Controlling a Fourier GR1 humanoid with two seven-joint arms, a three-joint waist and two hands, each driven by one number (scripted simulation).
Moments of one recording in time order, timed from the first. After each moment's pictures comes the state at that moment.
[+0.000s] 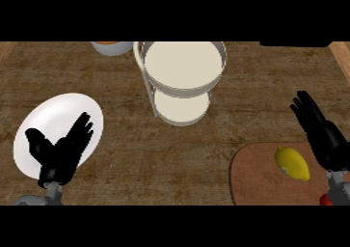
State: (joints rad) left arm -0.03 0.33 -0.18 -1.43 0.40 0.19 0.19; right arm -0.12 -0.54 0.20 -1.34 -0.48 -0.07 -0.19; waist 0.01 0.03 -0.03
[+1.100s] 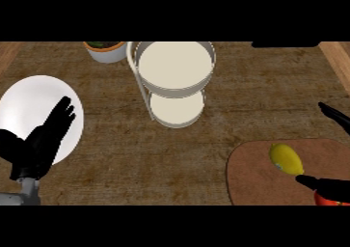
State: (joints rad) left arm -0.04 0.43 -0.13 -1.55 0.32 0.14 0.14; right arm 0.11 -0.80 0.17 -1.81 -0.05 -0.24 -0.20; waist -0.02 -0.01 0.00
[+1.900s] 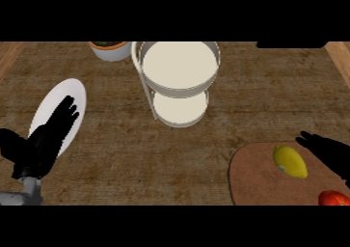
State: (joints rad) left arm -0.05 0.41 -0.12 -1.55 0.30 0.10 0.15; right arm 0.12 -1.12 0.31 -2.18 0.20 0.11 0.42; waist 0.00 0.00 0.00
